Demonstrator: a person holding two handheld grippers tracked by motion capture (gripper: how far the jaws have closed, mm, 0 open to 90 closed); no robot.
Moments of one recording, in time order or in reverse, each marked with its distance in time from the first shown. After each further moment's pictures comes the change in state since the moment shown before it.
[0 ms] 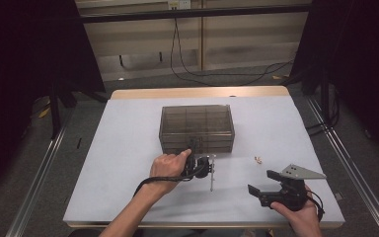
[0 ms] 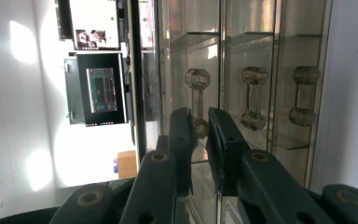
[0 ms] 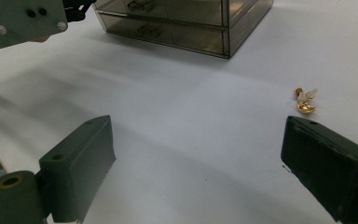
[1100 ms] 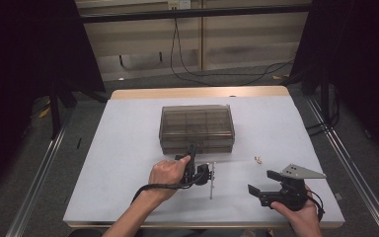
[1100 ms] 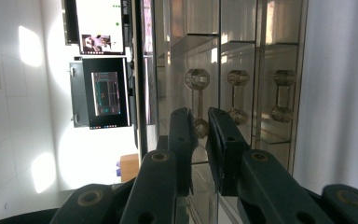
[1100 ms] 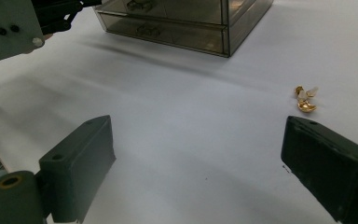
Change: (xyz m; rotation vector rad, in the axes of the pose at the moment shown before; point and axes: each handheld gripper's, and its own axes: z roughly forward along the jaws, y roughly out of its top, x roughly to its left) left arm -0.007 0.000 -0.018 -0.017 0.019 0.000; right arm -0.001 0.000 0.000 0.005 0.001 0.005
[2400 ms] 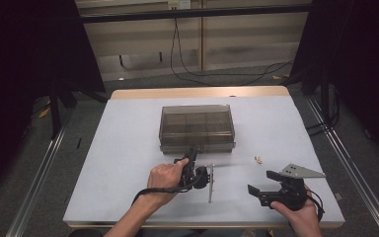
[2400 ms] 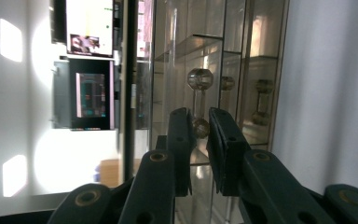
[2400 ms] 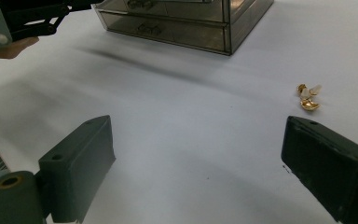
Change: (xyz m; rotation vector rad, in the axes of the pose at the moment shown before) left arm 0.007 -0.004 -0.012 -0.044 -0.076 -0.107; right arm 0.000 0.000 0.001 0.009 0.007 0.007
